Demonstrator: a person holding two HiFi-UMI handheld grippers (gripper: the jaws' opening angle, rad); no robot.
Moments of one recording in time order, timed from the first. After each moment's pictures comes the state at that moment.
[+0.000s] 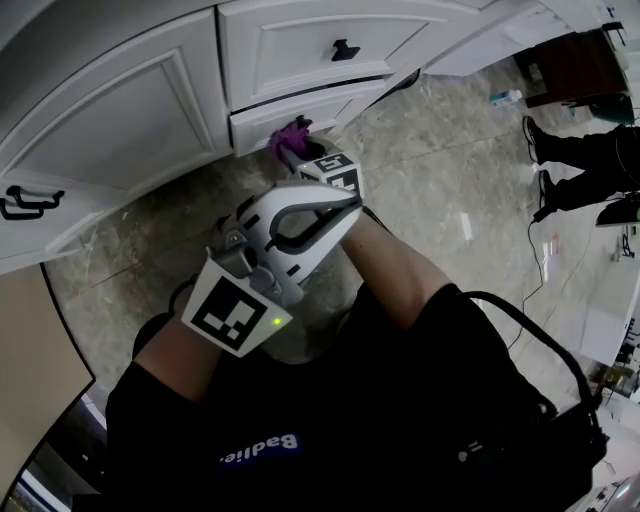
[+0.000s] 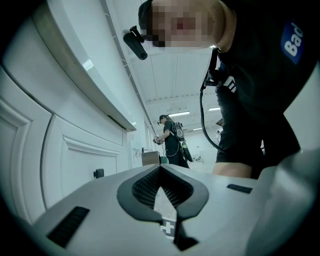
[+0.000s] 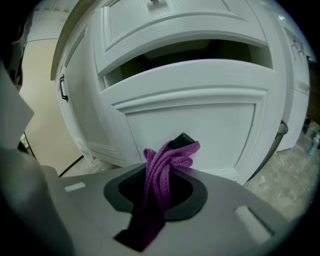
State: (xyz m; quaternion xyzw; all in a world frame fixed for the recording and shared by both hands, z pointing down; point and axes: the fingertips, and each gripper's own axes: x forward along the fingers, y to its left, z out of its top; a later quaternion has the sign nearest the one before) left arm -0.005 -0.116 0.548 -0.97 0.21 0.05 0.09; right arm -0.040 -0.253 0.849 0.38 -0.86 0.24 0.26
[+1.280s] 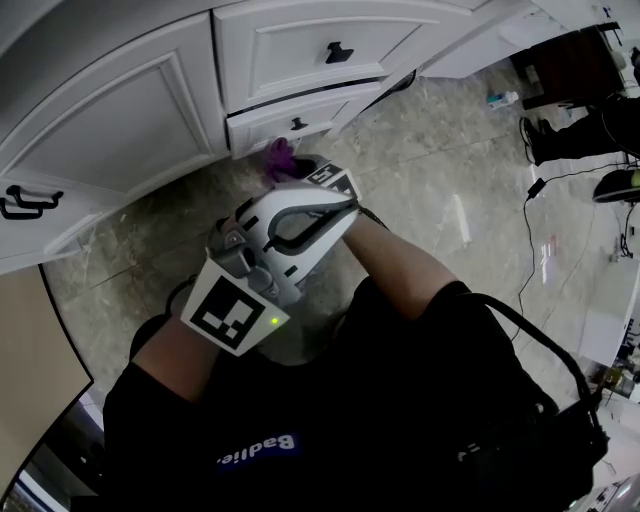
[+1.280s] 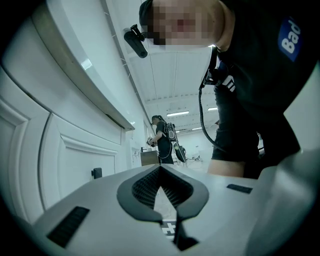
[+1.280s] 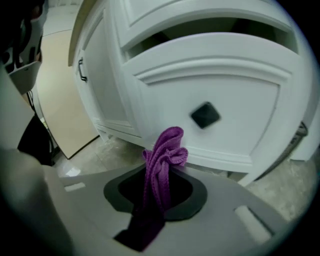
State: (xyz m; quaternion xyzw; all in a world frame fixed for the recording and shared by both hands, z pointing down) left arm -0.001 -0.113 0.551 -0.97 0.21 0.05 0.09; right arm -0.035 -0.219 0.886 0.29 -0.87 0.24 0.33
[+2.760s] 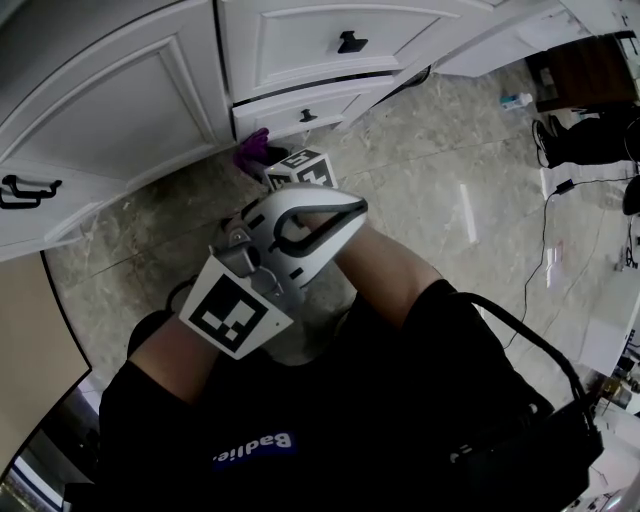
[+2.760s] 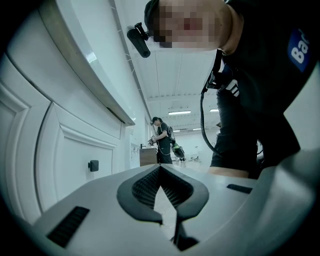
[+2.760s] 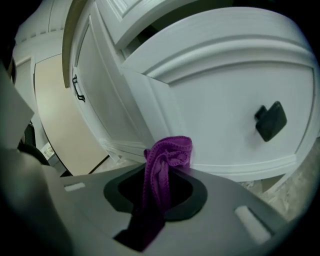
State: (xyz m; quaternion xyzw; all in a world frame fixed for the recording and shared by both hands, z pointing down) left arm 0.004 -0.111 0.561 -0.98 0.20 0.04 0.06; right arm -0.124 -0.219 0.868 0.25 -0.89 0.30 0.25
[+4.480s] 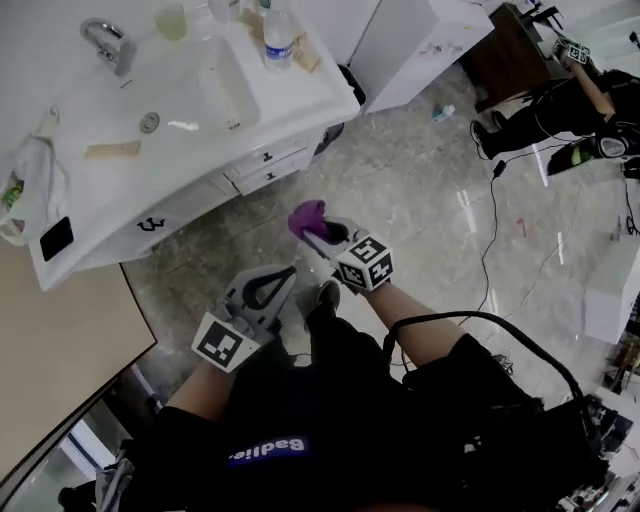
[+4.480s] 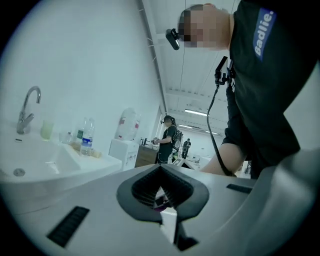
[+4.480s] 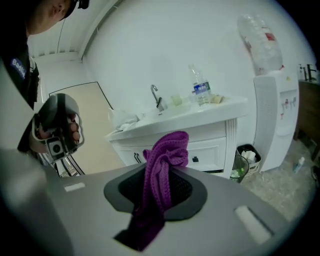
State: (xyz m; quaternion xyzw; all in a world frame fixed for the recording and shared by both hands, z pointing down) left arm 0.022 -0.012 0.169 -0.96 0.25 -0.02 -0.14; right arm 0.061 -0.081 0.327 0.30 -0.89 0.28 0.19
